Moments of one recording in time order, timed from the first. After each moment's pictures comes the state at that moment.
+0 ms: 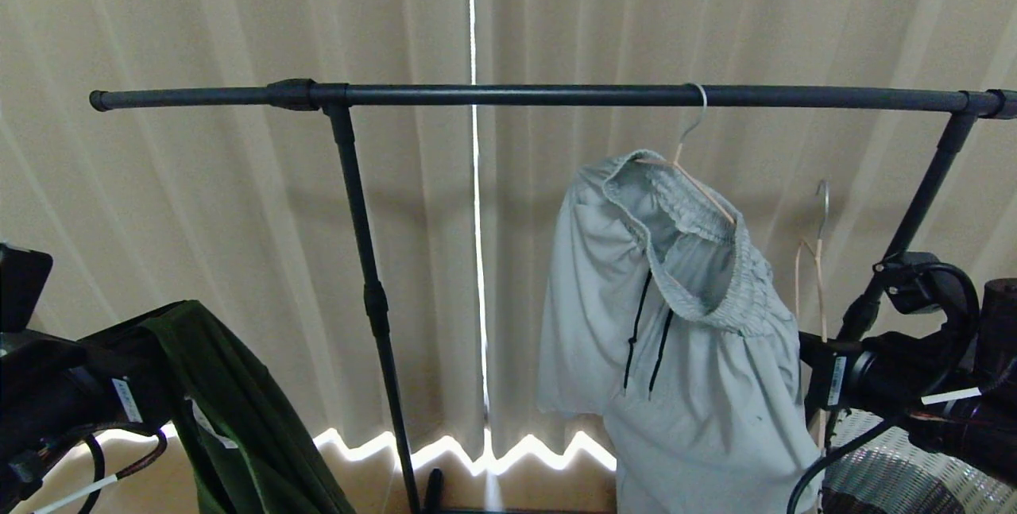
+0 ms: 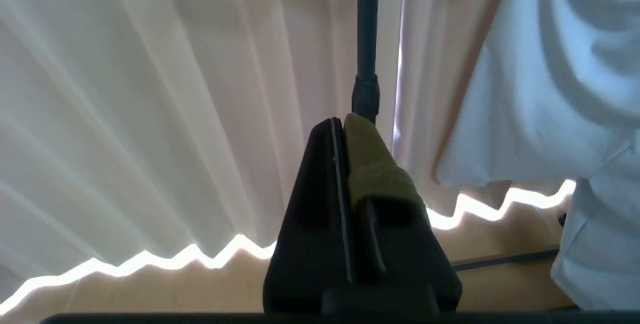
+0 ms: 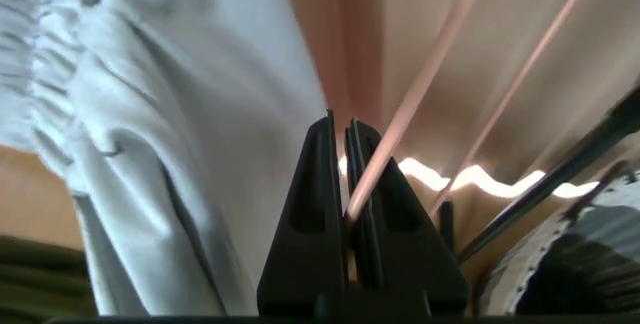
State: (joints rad) left arm -0.19 1.10 -0.30 -0.66 0.05 0.12; right arm 0.29 1.44 -0.35 -0.68 -0.08 0.24
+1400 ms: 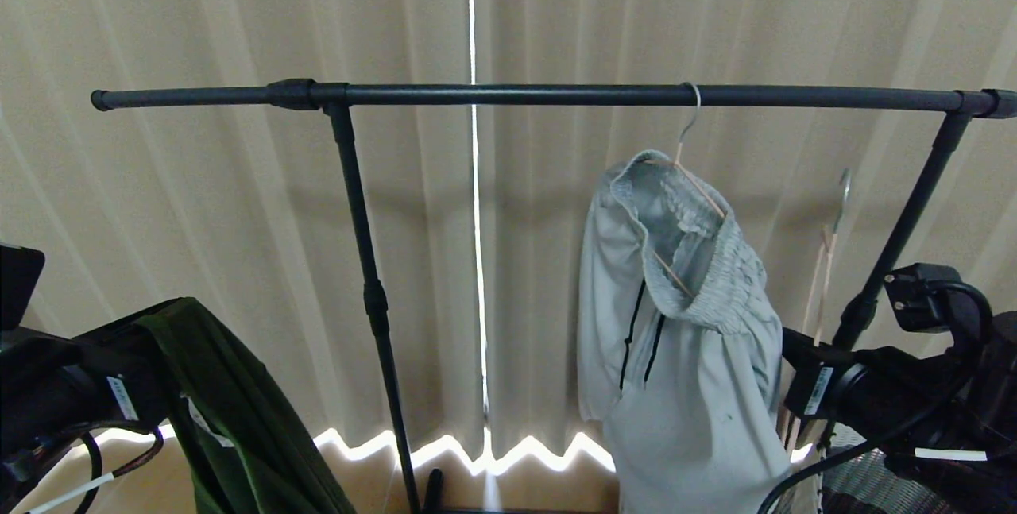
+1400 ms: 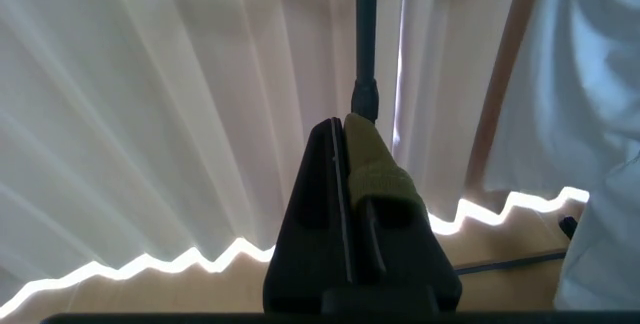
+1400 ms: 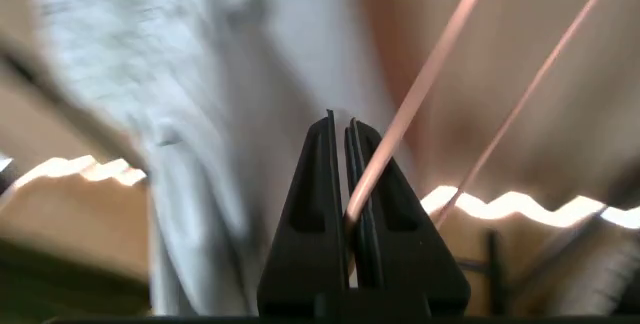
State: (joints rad) left arm -0.19 1.09 -0.30 -0.66 0.05 0.12; right arm 0.52 1.43 -0.27 -0.87 -0.40 0.34
